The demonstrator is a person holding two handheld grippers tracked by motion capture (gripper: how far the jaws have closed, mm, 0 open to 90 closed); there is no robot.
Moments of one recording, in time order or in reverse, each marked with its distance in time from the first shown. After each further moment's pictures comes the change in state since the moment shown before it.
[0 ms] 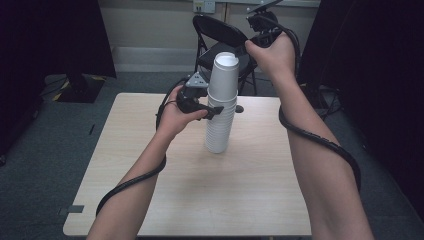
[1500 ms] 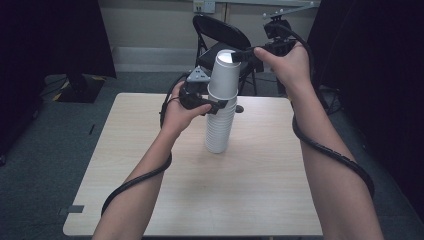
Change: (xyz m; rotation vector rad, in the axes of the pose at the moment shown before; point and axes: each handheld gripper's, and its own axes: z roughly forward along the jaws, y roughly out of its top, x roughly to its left) left arm -0.003 0.014 0.001 -0.064 0.018 -0.048; right arm -0.013 -0.029 -0.015 -0.145 0.172 -0.012
